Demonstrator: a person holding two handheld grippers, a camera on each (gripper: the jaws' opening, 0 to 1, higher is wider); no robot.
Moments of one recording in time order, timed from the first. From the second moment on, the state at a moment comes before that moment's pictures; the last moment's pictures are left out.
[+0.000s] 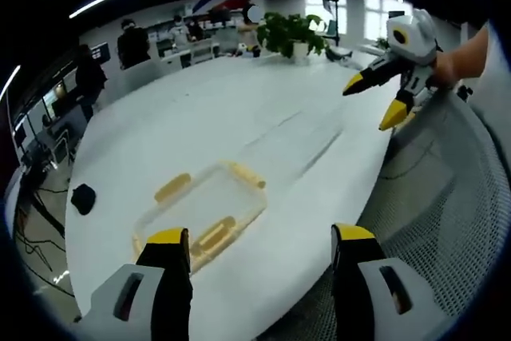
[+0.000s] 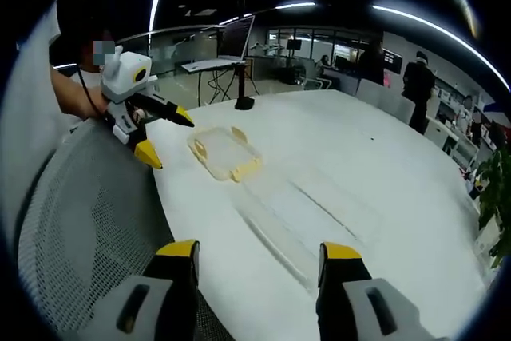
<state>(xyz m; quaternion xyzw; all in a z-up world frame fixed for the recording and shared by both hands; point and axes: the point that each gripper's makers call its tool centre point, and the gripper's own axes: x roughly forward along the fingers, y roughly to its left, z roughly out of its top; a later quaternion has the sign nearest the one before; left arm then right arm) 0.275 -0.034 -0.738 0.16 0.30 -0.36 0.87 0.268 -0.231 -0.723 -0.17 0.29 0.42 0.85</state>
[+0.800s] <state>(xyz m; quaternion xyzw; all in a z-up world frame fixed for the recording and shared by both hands) 0.294 0.004 -0.734 0.17 0.30 -0.34 0.87 0.292 -0.188 -0.723 -0.18 0.28 0.45 0.83</state>
